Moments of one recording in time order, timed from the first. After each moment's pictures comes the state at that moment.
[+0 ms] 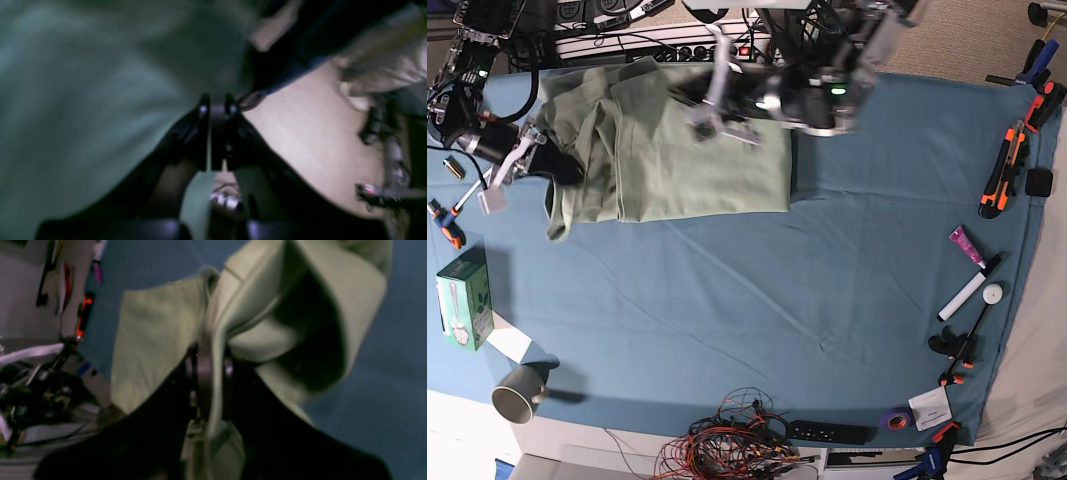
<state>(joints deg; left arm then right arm) 9.8 -5.1 28.7 108.0 -31.6 -39.2 57.8 -11.3 28.5 32.4 88.3 80.8 39.7 -78.4</state>
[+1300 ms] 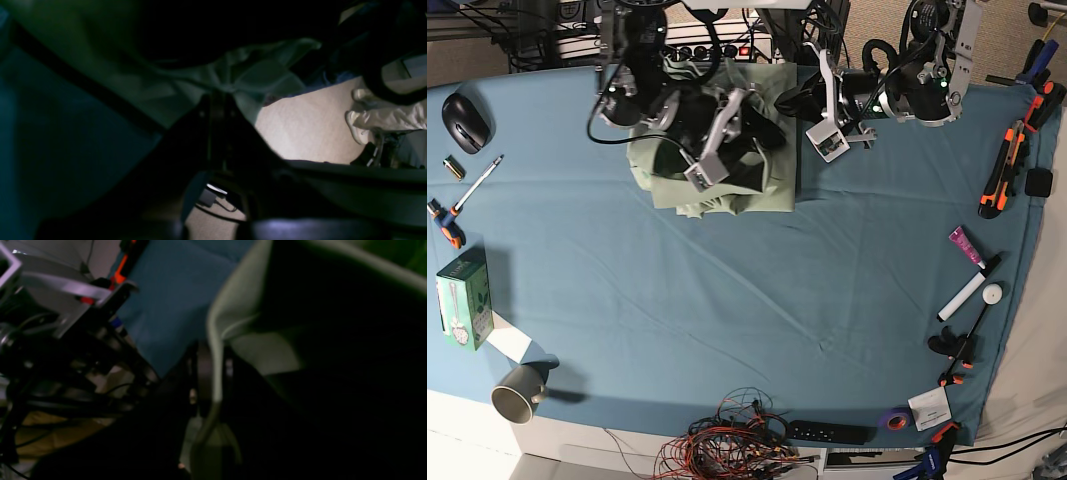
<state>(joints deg) 18.5 -14.4 10.0 110.0 -42.0 -40.7 58.2 -16.6 -2.8 3.0 104.8 41.4 39.4 -64.7</state>
